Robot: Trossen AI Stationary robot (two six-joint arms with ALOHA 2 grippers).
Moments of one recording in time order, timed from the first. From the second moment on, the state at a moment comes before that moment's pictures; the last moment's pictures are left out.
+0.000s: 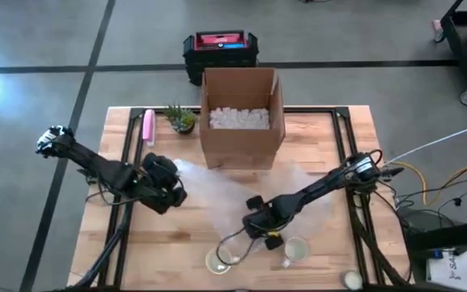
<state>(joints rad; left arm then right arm) -0.47 1.14 1.01 -1.14 -0.80 -1.11 0.39 2.06 1.29 -0.61 -0.06 -0.13</state>
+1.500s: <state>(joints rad) -0.47 1.09 0.87 -1.15 -0.65 -1.21 0.35 2.01 1.28 -0.64 0.07 -0.42</state>
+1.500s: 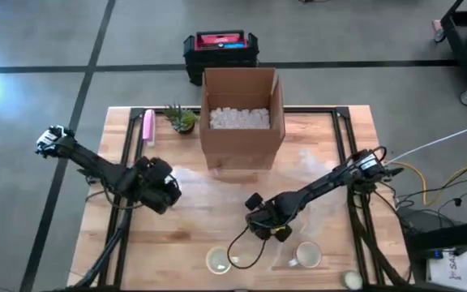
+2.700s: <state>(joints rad) -0.32 1.37 0.87 -0.76 -0.95 -0.55 0.35 2.03 1.25 -0.58 0.02 -0.25</state>
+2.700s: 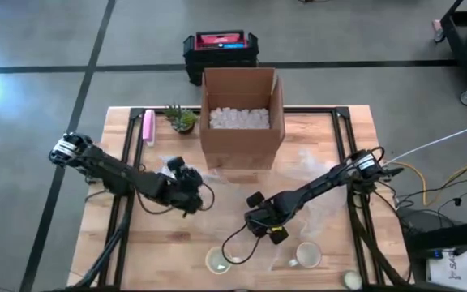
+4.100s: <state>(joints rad) -0.76 1.53 1.07 -0.80 -0.16 -1.26 0.30 1.97 1.43 -0.74 0.21 -0.27</state>
